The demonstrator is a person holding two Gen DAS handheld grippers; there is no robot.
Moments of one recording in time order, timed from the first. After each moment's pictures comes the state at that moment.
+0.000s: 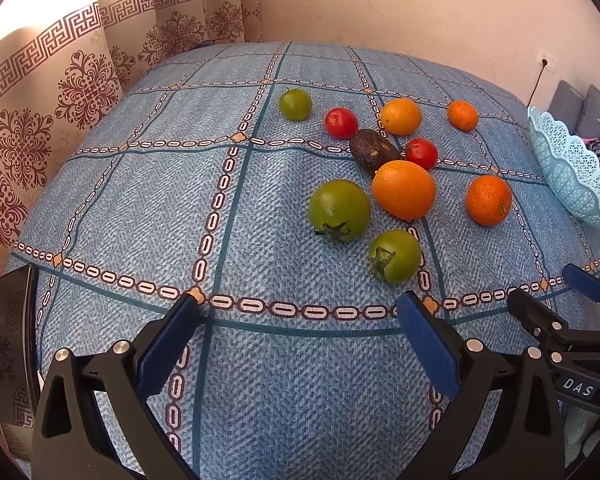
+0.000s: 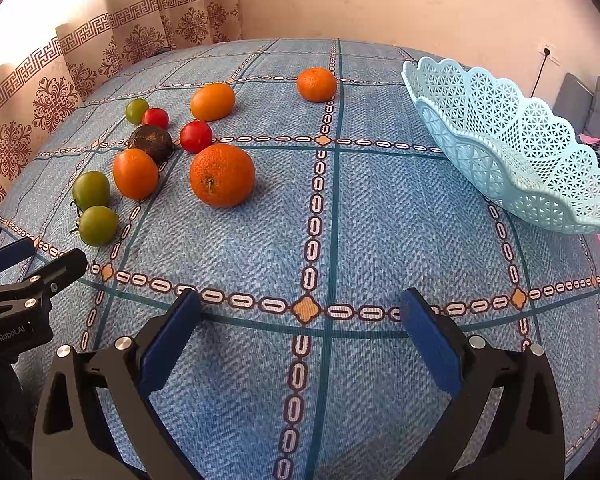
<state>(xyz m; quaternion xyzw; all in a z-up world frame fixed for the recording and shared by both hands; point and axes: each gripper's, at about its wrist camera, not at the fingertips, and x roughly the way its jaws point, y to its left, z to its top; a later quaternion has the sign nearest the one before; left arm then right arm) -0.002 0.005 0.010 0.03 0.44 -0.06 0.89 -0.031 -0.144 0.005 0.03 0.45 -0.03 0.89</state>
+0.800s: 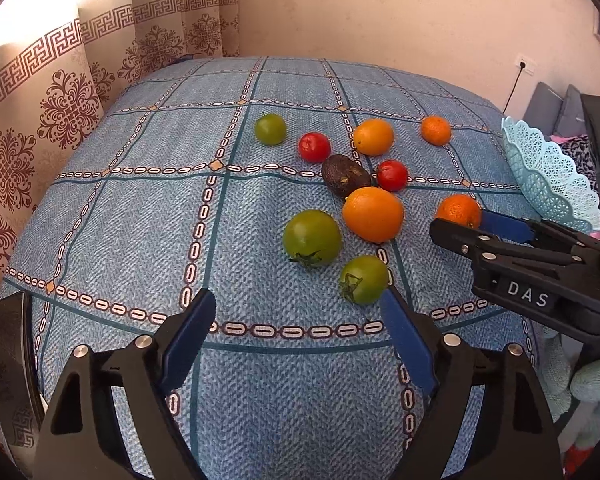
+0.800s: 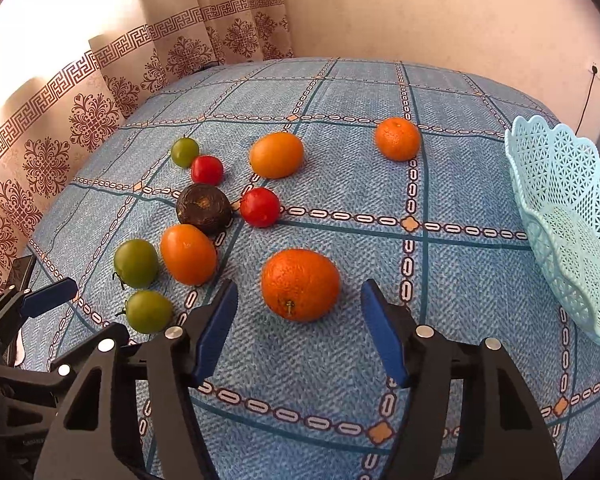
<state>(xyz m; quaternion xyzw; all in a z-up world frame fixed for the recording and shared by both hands) 0.000 -0.002 0.025 0.03 0.43 -0.11 0.90 0.035 -0.122 0.019 0.04 0.43 0.06 0.90</state>
